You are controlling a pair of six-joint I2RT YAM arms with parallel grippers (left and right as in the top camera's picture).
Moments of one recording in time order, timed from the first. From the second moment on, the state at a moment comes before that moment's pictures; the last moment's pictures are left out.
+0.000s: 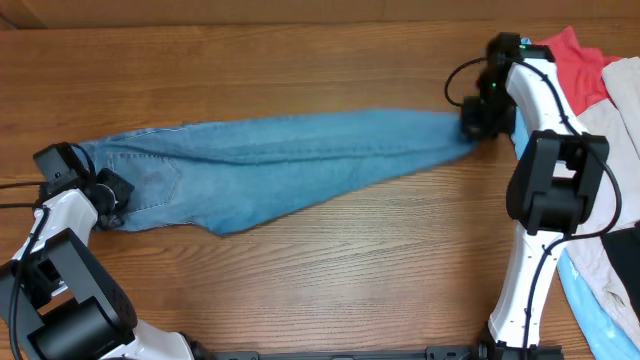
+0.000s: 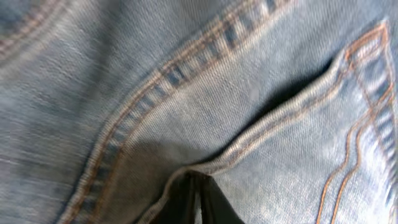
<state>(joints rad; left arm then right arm) 0.55 1.76 0.97 -0.35 0.07 -0.43 -0.10 2.41 2.03 -1.27 0.00 0.14</state>
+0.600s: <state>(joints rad) 0.55 1.77 1.21 -0.63 0.10 -0.30 -0.12 2.41 2.00 -1.58 0.05 0.20</state>
